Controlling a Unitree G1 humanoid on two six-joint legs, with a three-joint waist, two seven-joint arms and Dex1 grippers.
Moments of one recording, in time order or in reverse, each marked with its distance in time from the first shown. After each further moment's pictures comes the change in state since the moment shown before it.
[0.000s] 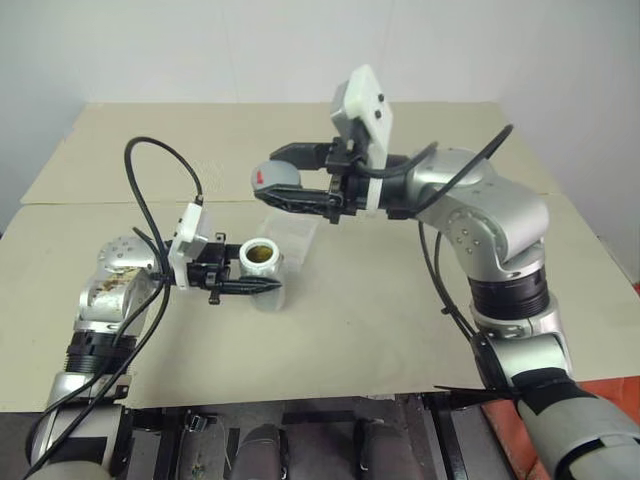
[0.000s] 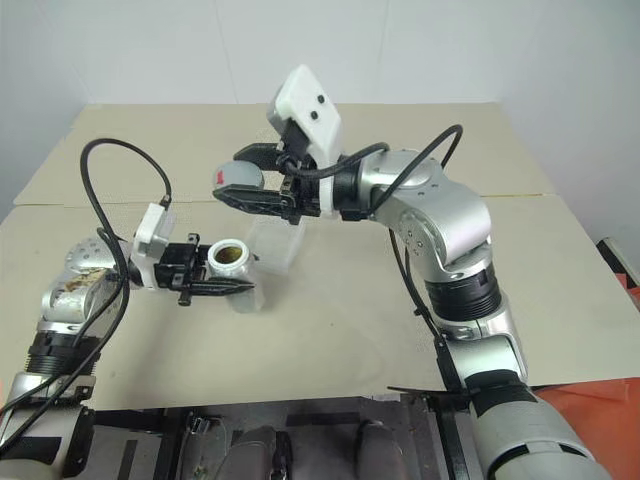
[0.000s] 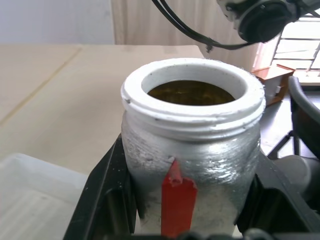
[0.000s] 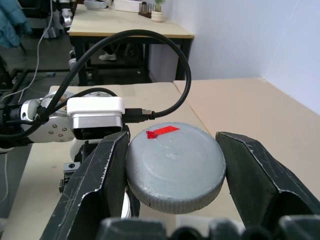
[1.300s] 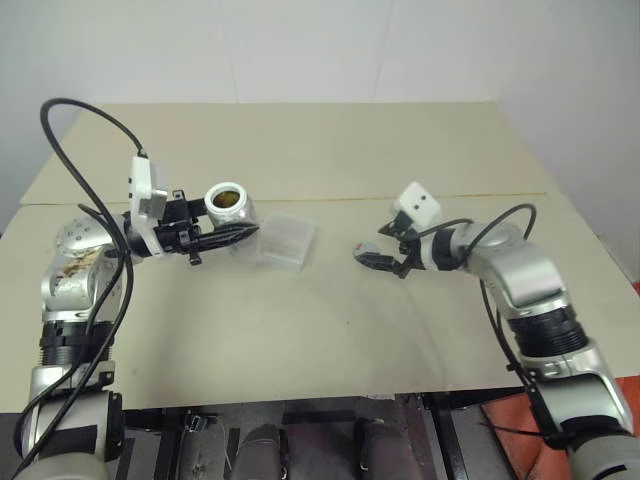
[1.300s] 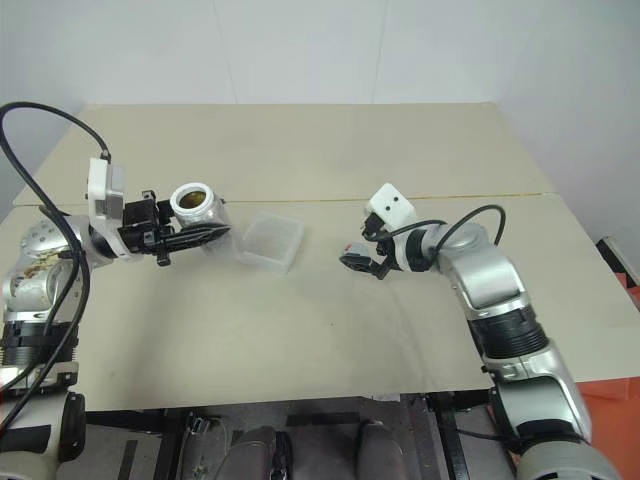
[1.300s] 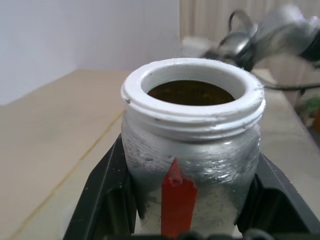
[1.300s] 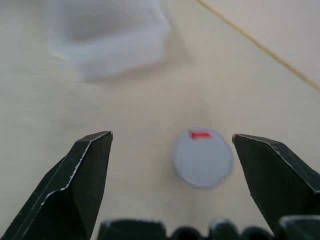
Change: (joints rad) left arm -0.124 0.020 0.106 0.077 0.089 -0.091 0.285; right arm 0.275 -0.297 0.016 0.084 -0.183 0.028 0.114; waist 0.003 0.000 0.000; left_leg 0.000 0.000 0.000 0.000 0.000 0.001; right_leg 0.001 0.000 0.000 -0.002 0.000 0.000
